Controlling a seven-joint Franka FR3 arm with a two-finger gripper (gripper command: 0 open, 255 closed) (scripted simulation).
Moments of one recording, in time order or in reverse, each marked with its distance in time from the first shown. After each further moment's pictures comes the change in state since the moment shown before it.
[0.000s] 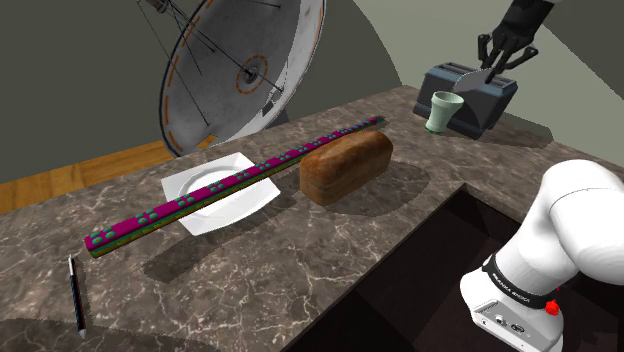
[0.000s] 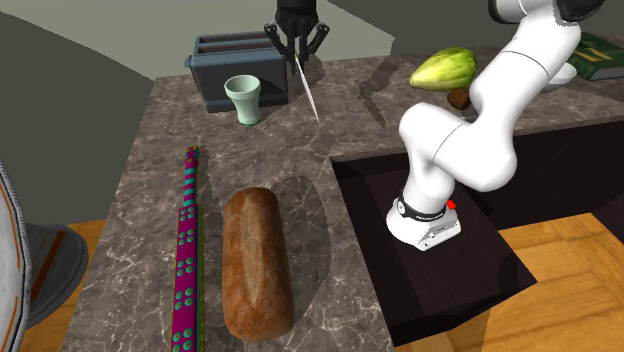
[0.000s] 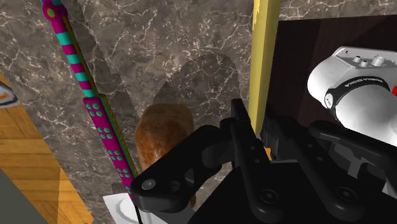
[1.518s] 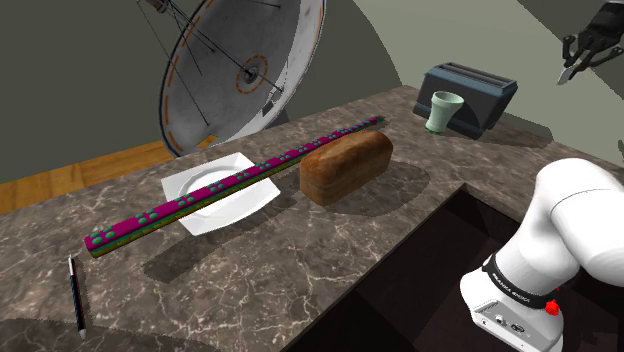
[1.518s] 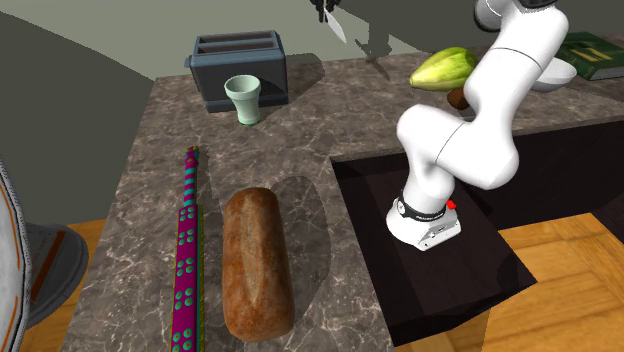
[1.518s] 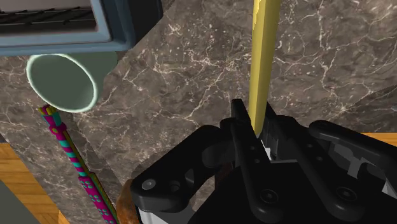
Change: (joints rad) arm 0.125 0.048 -0.504 0.526 -0.255 -0.187 -0.550
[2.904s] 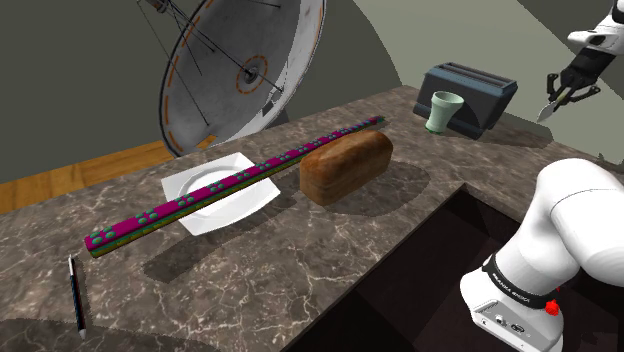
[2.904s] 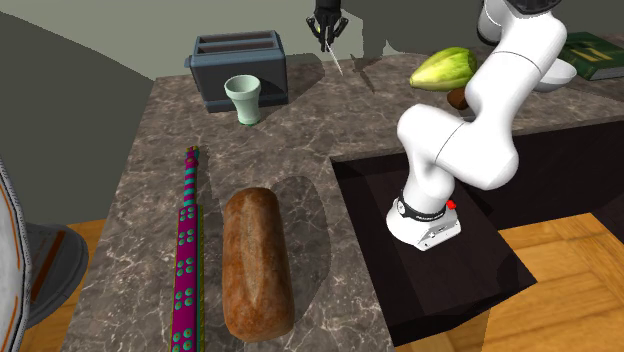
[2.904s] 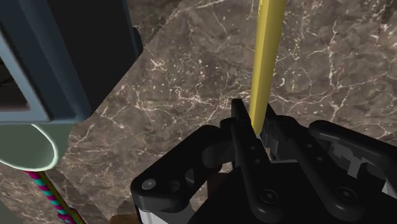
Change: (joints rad) arm -0.024 -0.097 -0.124 -0.173 -0.112 0.175 -0.021
